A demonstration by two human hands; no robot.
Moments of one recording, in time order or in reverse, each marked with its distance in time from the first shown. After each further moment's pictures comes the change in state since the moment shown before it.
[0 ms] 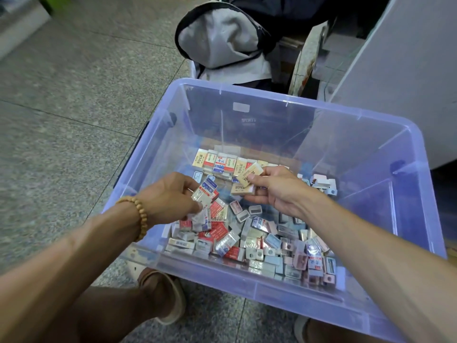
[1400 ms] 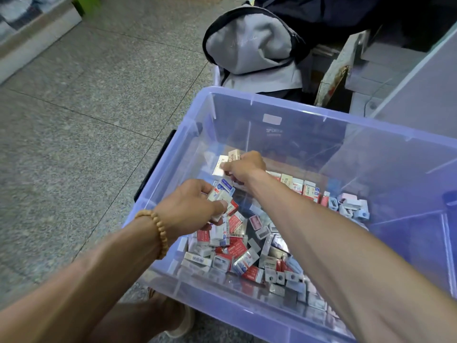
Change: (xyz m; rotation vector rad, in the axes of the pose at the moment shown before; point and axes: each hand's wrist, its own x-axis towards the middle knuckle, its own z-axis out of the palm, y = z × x) left_hand 0.004 0.002 -0.001 -0.348 0.056 -0.037; right_hand 0.097 -0.022 0.095 -0.479 0.285 -0.127
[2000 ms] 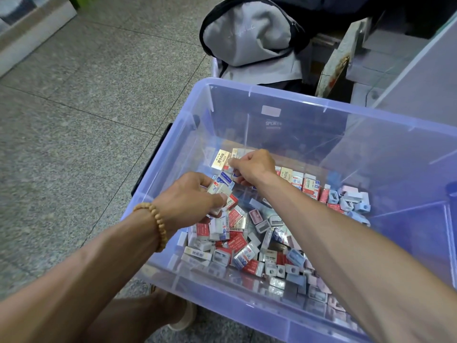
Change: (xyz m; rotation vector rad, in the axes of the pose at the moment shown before) left_hand 0.000 0.004 0.000 0.010 -0.003 -0.018; right_hand -0.008 0.015 -0.016 -0.097 0.038 -0.048
